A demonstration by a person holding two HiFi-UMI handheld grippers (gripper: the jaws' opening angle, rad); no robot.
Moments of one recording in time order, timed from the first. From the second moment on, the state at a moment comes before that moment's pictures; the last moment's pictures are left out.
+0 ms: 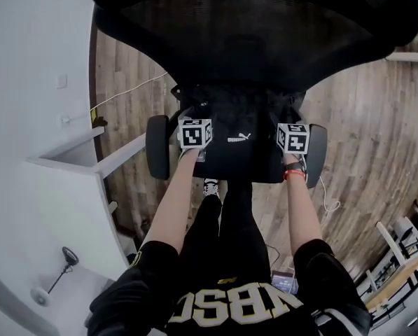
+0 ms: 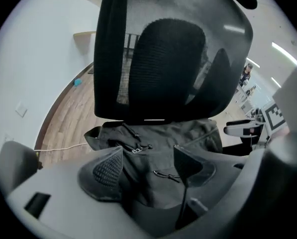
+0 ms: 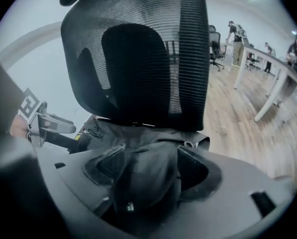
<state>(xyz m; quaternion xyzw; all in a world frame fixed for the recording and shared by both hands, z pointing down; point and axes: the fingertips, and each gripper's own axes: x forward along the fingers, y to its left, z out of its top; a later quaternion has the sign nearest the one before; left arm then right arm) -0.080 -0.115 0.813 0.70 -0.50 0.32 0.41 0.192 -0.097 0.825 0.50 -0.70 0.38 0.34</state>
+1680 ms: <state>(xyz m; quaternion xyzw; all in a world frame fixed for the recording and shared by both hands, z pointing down) -0.092 -0.109 0.692 0.71 -0.54 0.27 0.36 0.157 -0.077 0.696 0.54 -0.70 0.38 0.29</state>
